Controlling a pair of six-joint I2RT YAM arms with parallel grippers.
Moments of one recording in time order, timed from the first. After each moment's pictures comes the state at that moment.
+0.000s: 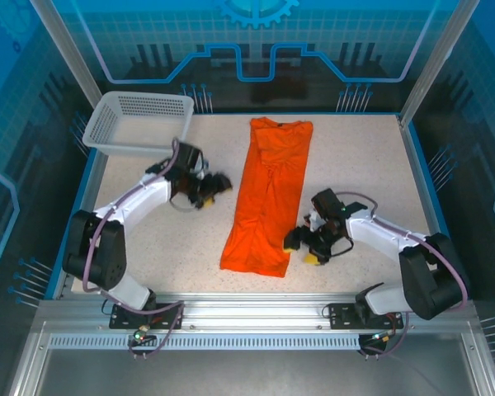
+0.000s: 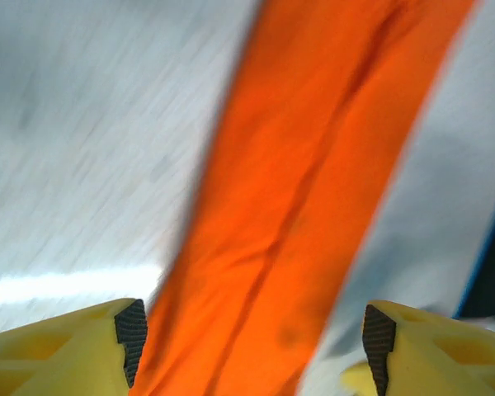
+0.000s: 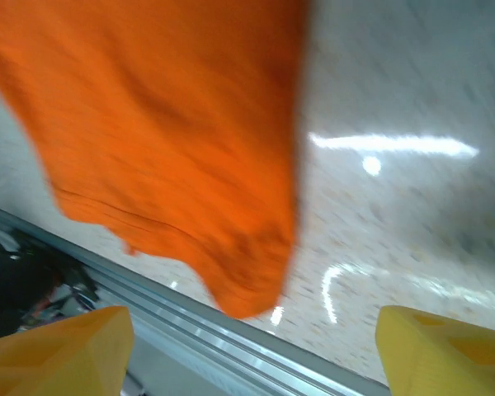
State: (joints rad) left arm -0.29 1.55 1.03 -0.60 0.47 -0.79; right arm 0.42 1.36 0.66 -0.72 -0.61 0.70
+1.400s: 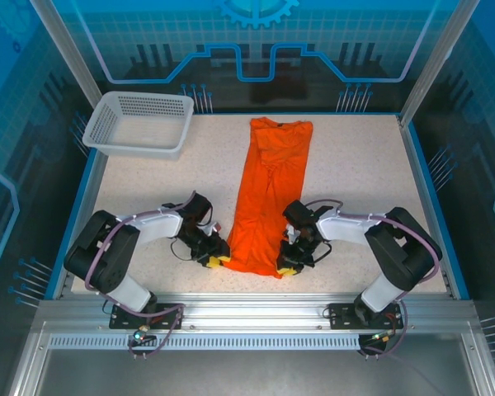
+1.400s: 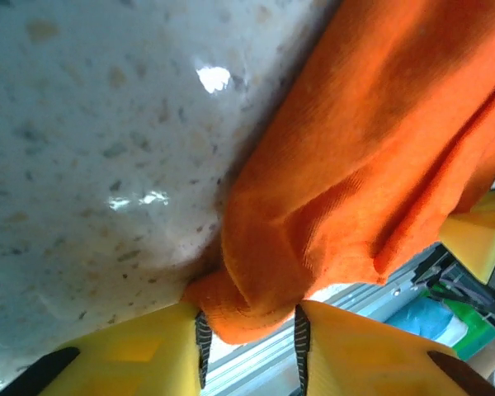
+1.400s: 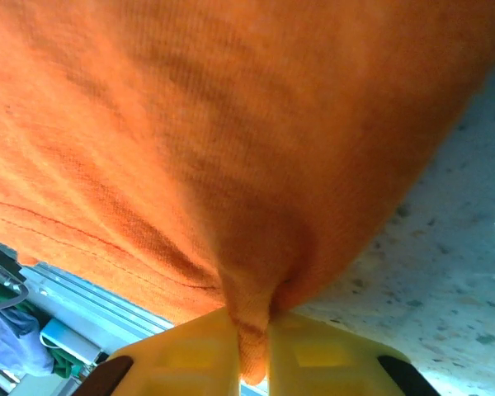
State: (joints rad) left arm -0.44 1.57 0.69 -0.59 0.70 -0.71; right arm 0.65 1.61 0.74 -0.66 -0.60 0.76
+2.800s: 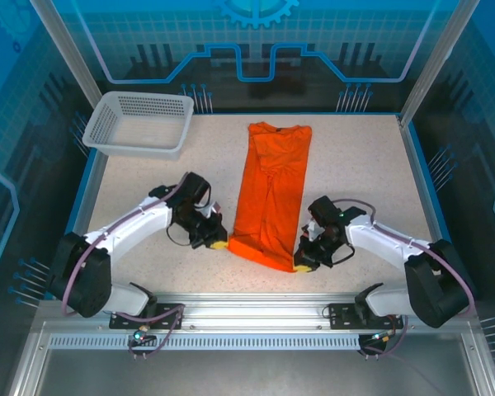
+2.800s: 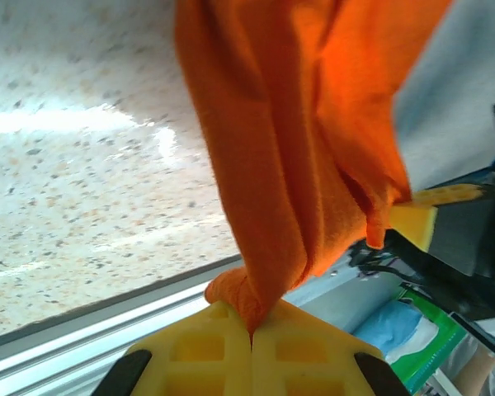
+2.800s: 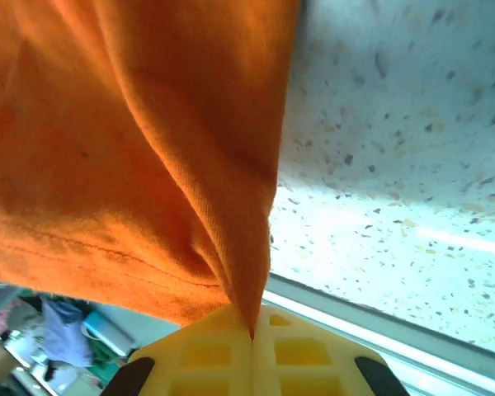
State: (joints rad) left arm -0.44 1.40 0.97 -0.90 0.65 -0.76; right arm 0.46 1.32 0.69 -0.84 -0.64 0.70
